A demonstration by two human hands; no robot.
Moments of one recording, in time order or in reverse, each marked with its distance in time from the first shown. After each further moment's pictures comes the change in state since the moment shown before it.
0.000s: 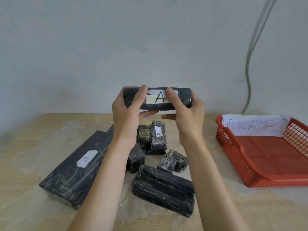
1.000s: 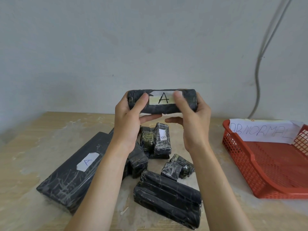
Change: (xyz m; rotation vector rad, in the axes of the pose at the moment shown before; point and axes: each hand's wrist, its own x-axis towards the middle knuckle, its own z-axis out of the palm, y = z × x) left_hand 0.011 -0.010 -0.014 0.020 -0.061 -0.035; right_hand 0.010 0.013 0.000 0.000 -0.057 -0.029
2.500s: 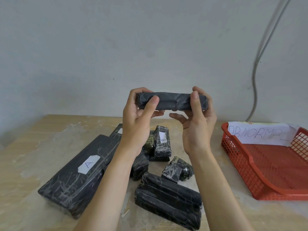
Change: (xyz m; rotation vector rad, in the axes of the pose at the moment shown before) left_hand -0.003 -0.002 0.013 0.061 -0.074 0.216; right_hand 0.000 0.004 0.002 0.284 0.099 -0.068
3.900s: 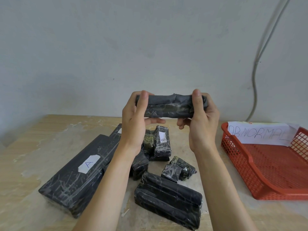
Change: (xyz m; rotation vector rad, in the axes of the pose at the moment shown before) left_hand 0.000 0.003 0.000 -0.029 0.040 -0.083; right_hand 0.006 -0.009 -0.006 -0.256 0.007 -0.035
